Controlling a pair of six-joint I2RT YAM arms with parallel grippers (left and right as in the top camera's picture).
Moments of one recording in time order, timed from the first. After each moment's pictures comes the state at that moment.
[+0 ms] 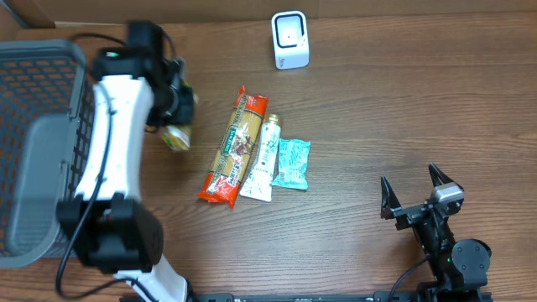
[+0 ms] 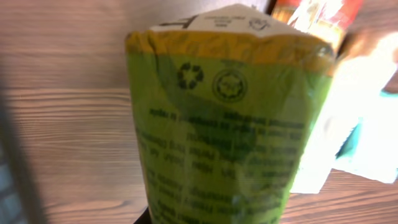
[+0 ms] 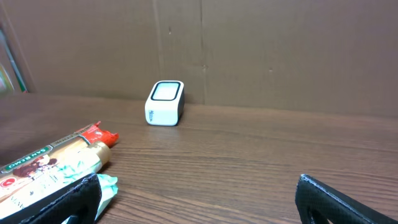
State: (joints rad) left arm 0.00 1.87 1.73 -1.30 0.05 -0.02; right arm 0.07 0.01 0.02 -0.02 -0.20 0.04
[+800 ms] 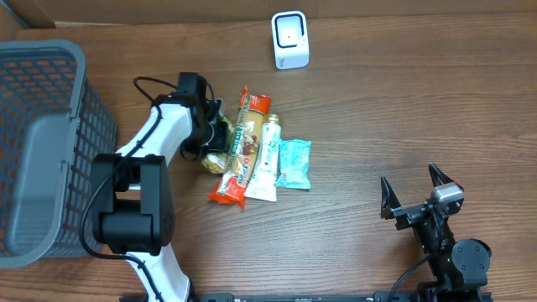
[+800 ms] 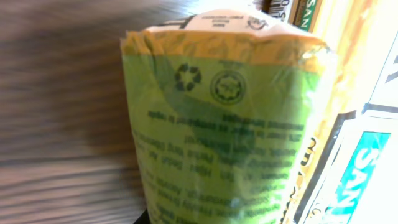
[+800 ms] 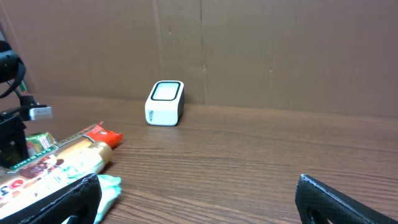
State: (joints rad) left arm -0.09 1.97 1.30 -0.77 0.22 -0.08; right arm 0.07 0.01 0.02 -0.02 -0.20 0.04
